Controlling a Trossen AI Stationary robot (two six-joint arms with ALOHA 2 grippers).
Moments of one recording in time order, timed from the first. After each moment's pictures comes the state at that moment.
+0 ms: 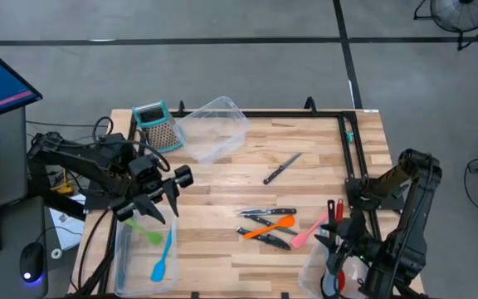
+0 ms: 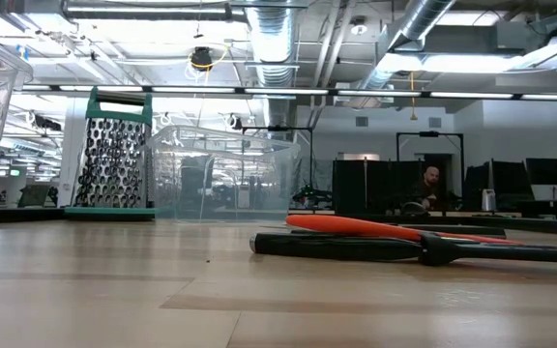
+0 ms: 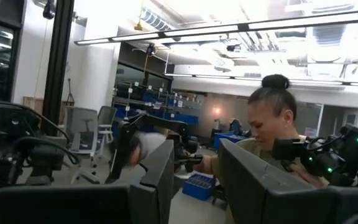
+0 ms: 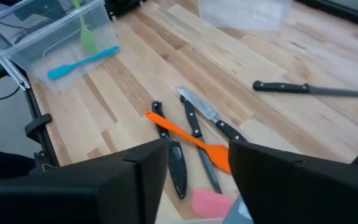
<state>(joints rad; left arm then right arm) -0.26 1.06 1.00 0.49 0.59 -0.40 1.12 1.61 1.52 -1.53 0.94 1.86</state>
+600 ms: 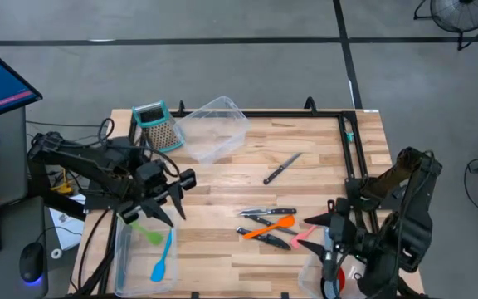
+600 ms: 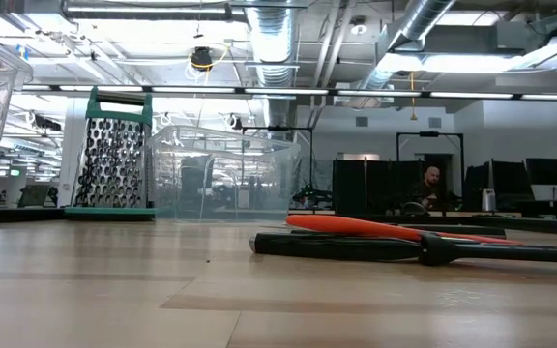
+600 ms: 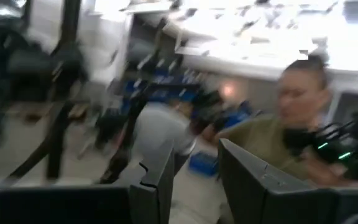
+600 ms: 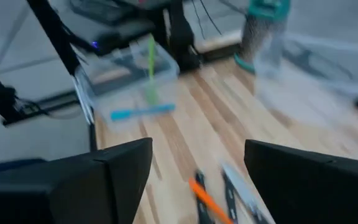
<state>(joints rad) -0.26 1.06 1.00 0.34 0.57 -0.34 0.98 1.61 1.82 -1.22 1.04 1.08</state>
